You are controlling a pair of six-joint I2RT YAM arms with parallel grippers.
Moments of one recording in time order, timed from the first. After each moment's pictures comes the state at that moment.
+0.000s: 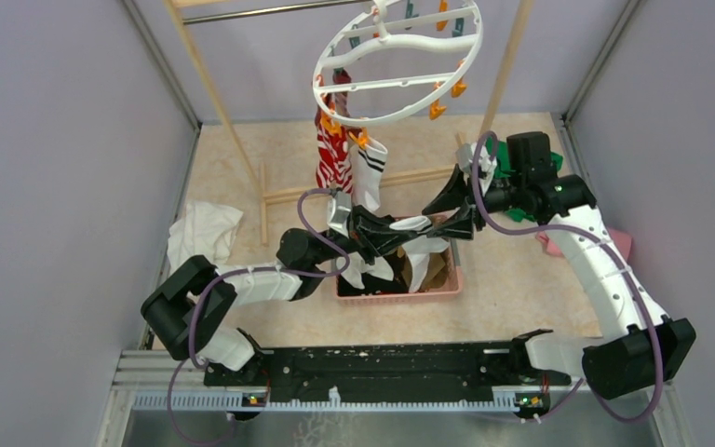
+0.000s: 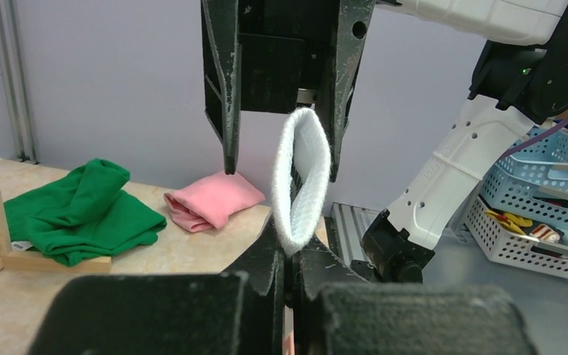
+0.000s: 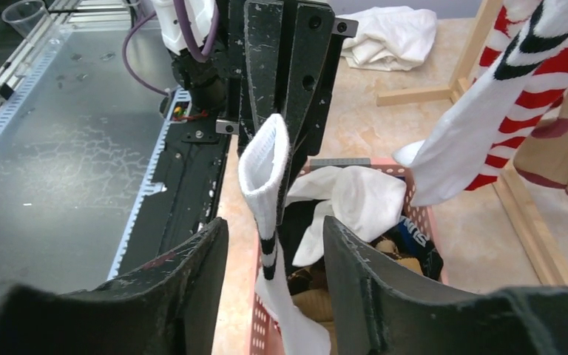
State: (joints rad) left arm -0.79 1.47 0.57 1.46 0.61 -0.55; right arm 0.28 1.22 1.26 -0.79 -1.34 -0.66
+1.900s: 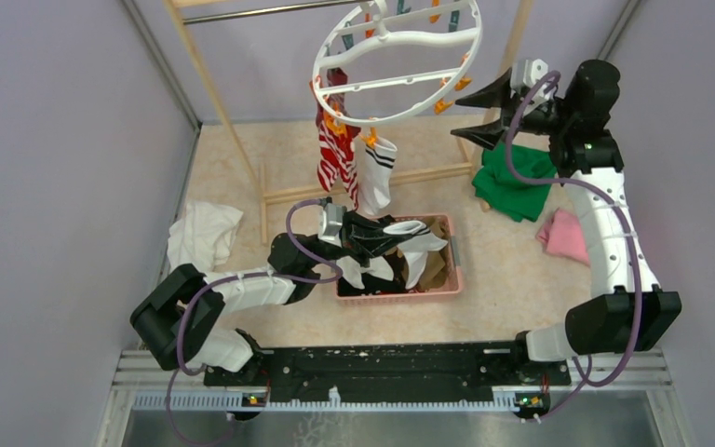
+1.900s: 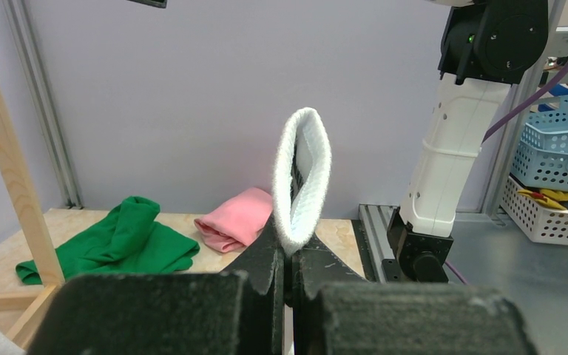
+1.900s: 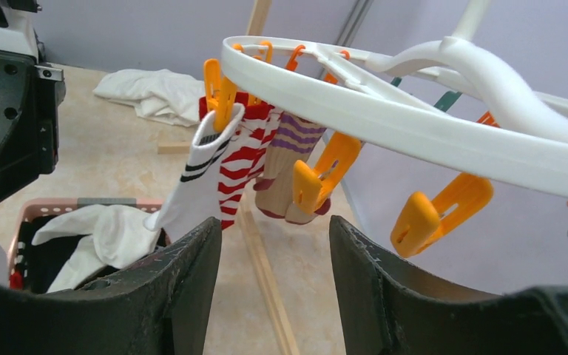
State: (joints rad) left arm -0.79 1.40 0.54 1.47 0.64 -0.40; right arm 0.04 1.41 1.57 -0.16 -1.33 -0.40
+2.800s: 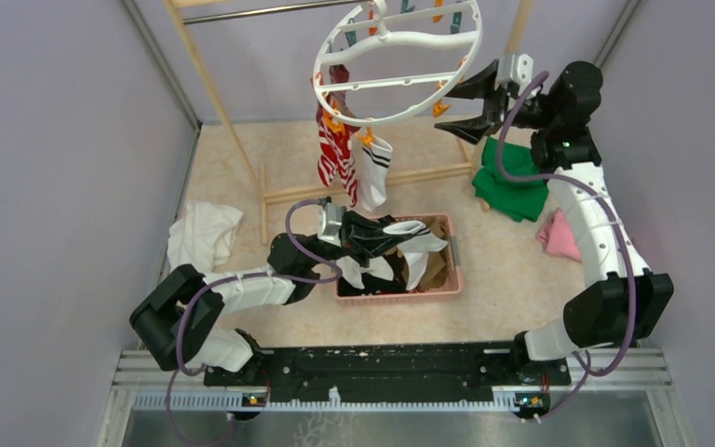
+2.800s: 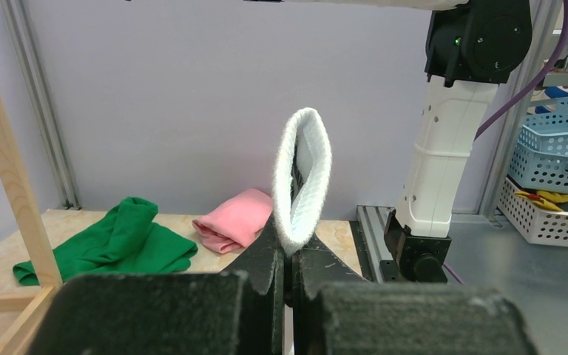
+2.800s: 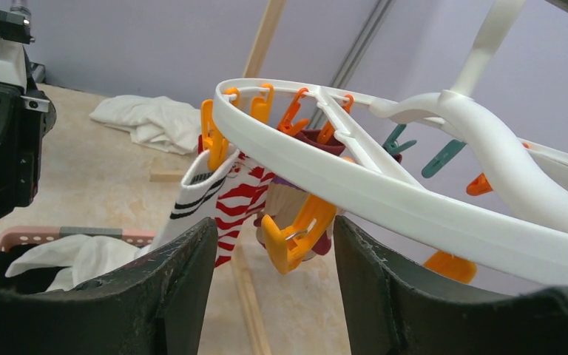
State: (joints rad) left arm -0.79 1.40 0.54 1.47 0.64 -0.40; right arm 0.12 1.45 1.53 0.19 -1.30 -0.19
